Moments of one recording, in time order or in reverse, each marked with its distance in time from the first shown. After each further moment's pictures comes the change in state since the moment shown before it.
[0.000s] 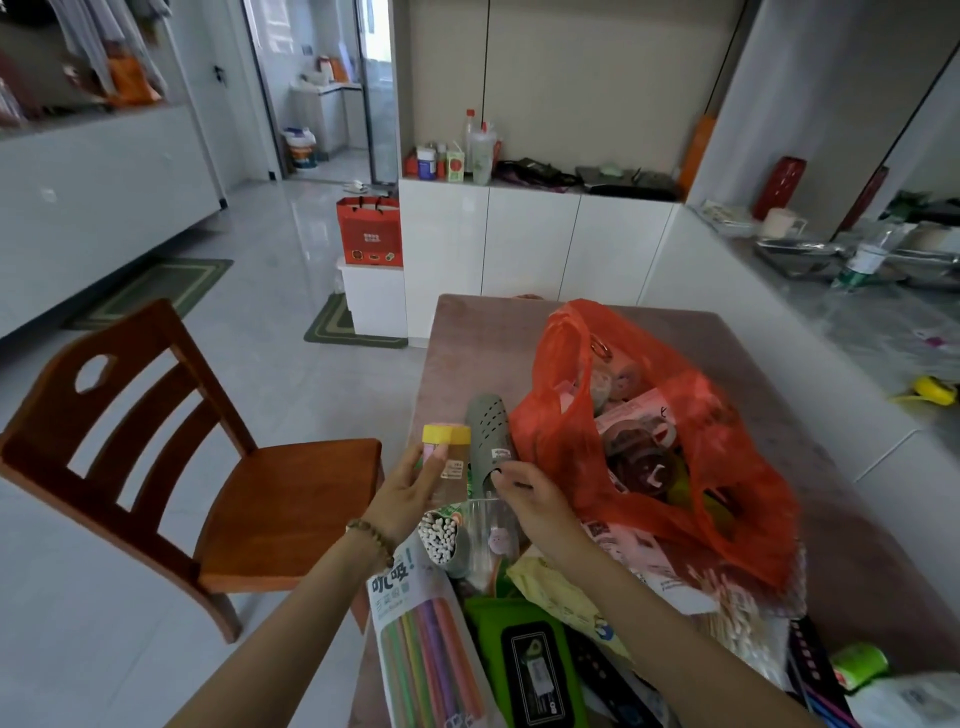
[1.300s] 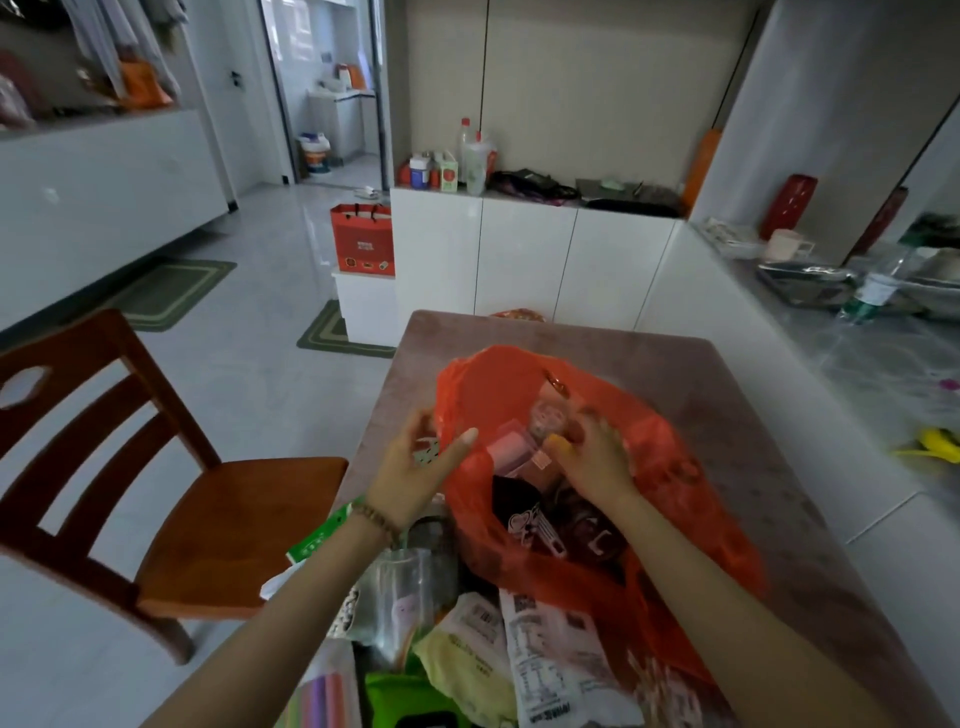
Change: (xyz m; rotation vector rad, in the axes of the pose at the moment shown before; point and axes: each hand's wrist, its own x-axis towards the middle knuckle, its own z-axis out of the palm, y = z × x) left_hand 0.078 0.067 0.098 0.161 0.212 0.276; right_hand 0.123 0.008 -0.177 -0.648 0.315 -0.195
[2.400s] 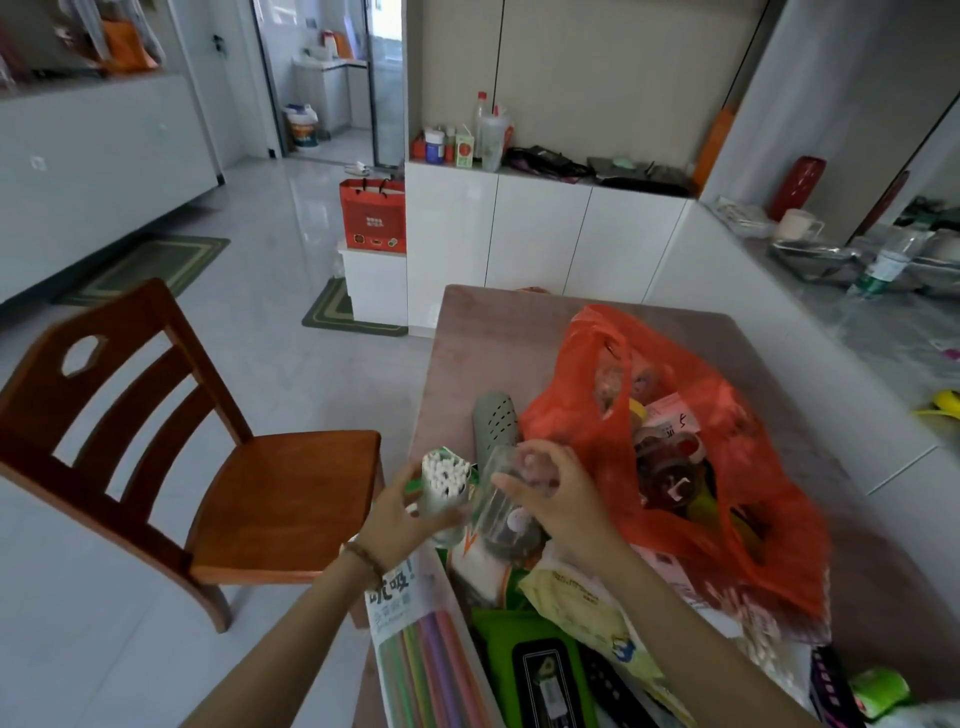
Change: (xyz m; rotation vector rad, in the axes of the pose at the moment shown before) left_hand -0.065 -0.132 -0.117 -0.098 -0.245 -0.242; right_hand -0.135 -0.131 0.079 0.533 -0.191 0.034
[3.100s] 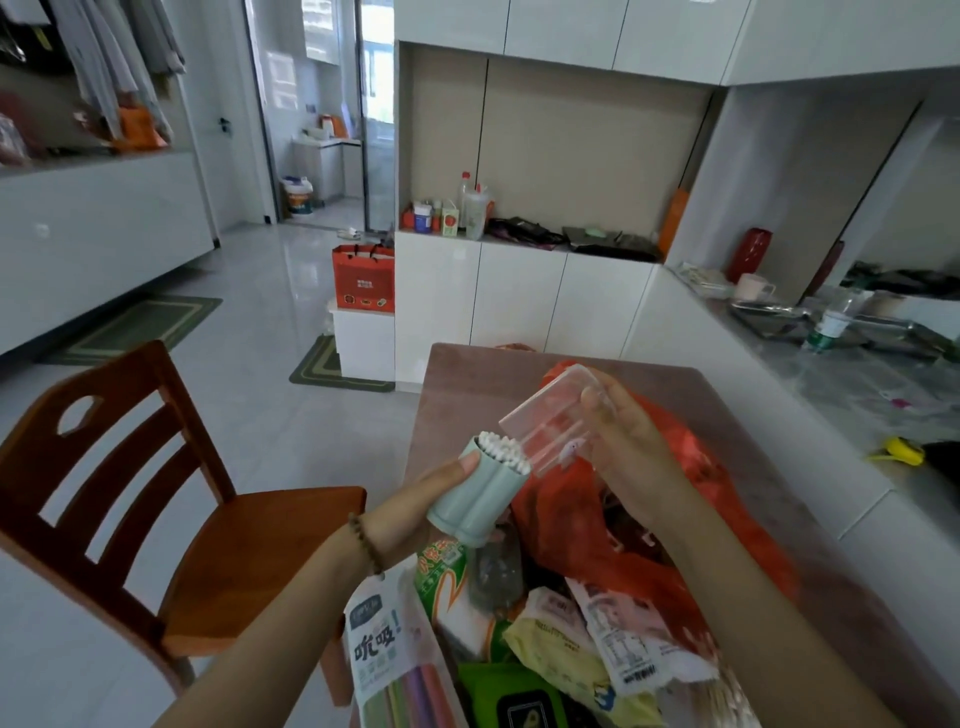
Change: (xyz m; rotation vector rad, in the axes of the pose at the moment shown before) left_hand -0.009 0.127 0.005 -0.498 -0.498 -0.102; right_hand 0.001 -0.103 -0.090 0.617 -0.069 -0.257
